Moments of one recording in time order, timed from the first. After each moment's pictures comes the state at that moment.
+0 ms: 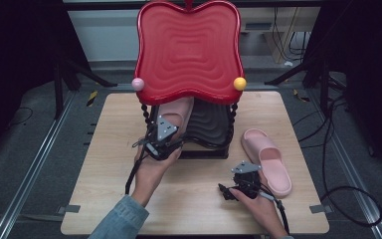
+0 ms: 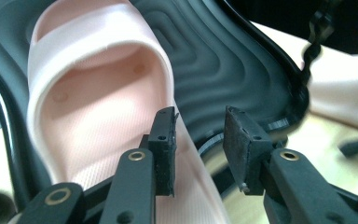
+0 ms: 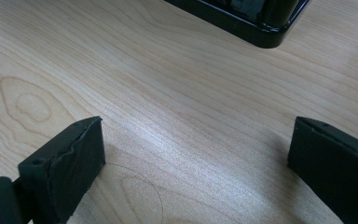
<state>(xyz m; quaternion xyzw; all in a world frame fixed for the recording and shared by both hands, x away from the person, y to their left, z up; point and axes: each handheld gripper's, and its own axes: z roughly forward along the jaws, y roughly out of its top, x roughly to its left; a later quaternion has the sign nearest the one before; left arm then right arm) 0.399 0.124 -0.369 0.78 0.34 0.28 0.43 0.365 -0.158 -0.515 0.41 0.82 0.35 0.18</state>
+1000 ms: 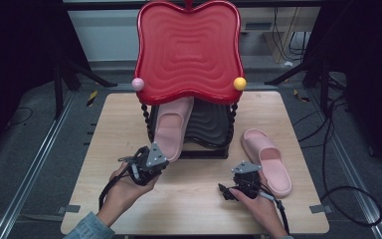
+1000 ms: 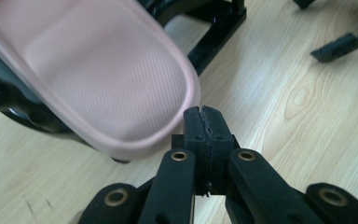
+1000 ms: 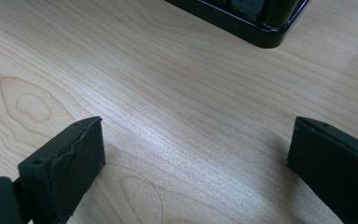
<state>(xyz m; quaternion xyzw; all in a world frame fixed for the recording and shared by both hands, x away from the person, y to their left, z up) 0.356 0.160 -0.388 0.89 0.25 0.22 0.31 0.365 -0.158 -0.515 0.41 0.82 0.35 0.18</state>
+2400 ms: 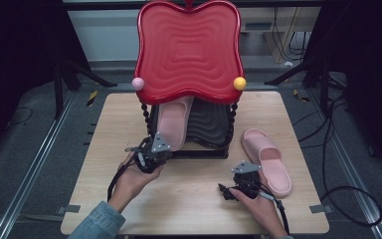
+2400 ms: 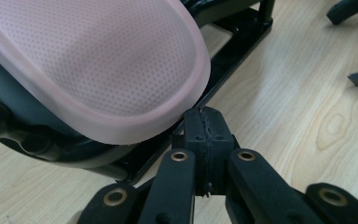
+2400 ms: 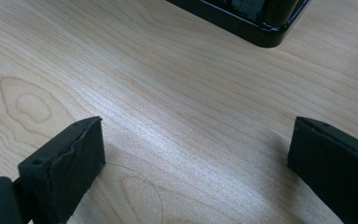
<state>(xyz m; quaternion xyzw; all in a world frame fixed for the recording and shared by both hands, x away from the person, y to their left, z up) 0.397 0.153 -0.398 0.88 0.28 0.21 0.32 0.365 -0.158 -0.515 0.41 0.82 0.35 0.18</state>
